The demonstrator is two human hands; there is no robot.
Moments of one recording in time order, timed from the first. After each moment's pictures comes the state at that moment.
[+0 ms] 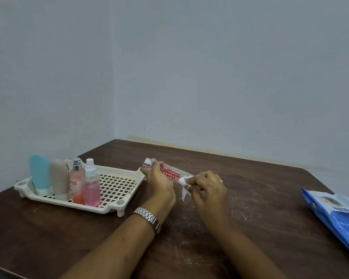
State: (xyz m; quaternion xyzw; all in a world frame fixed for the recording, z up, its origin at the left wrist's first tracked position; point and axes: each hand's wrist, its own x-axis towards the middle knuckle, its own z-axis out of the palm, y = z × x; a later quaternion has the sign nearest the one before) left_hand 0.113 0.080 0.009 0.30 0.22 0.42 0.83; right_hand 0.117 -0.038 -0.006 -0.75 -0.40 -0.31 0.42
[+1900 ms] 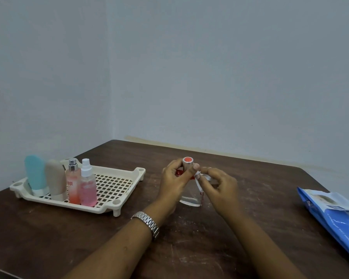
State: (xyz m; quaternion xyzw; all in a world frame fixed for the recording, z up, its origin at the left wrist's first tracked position) left_hand 0.110 0.064 -0.006 0.66 -0.04 0.36 0.66; right_hand 0.154 -0.061 -0.003 -0.72 -0.39 -0.22 0.53
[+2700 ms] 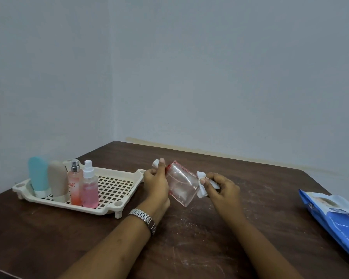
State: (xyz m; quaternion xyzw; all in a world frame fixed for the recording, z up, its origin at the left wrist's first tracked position) left_hand 0.117 0.088 -0.005 0.47 0.24 0.37 0.76; right_hand 0.157 -0.063 -0.015 -0.73 -0.34 -0.16 0.57
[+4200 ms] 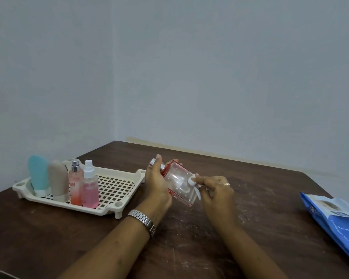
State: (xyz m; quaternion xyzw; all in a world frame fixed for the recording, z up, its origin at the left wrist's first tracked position) left_hand 0.111 0.090 0.003 0.34 0.17 0.28 0.88; right_hand 0.137 -0.047 -0.011 -0.77 -0.33 -0.26 0.48
